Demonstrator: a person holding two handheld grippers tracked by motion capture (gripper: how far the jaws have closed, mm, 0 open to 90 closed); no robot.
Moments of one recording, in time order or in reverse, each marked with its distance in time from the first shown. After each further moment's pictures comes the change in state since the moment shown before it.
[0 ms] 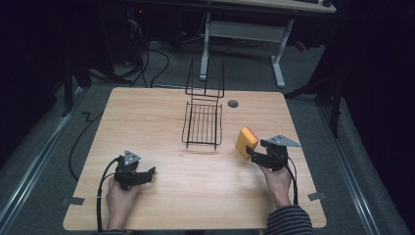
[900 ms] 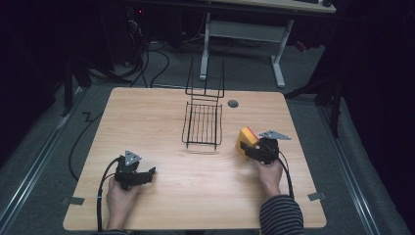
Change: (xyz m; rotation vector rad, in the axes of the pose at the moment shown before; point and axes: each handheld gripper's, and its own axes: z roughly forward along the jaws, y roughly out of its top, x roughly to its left) left arm -0.001 0.000 0.000 0.004 0.006 0.007; right arm -0.007 -0.003 0.043 0.037 0.025 0.063
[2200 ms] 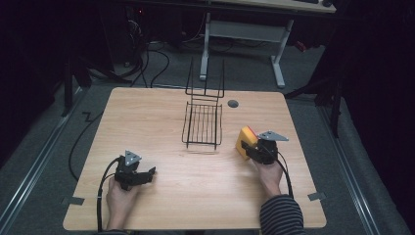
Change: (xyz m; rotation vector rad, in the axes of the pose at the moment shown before) left arm 0.000 0.000 0.000 0.000 0.002 0.001; right arm 0.008 0.001 -0.004 -0.011 -0.009 -0.063
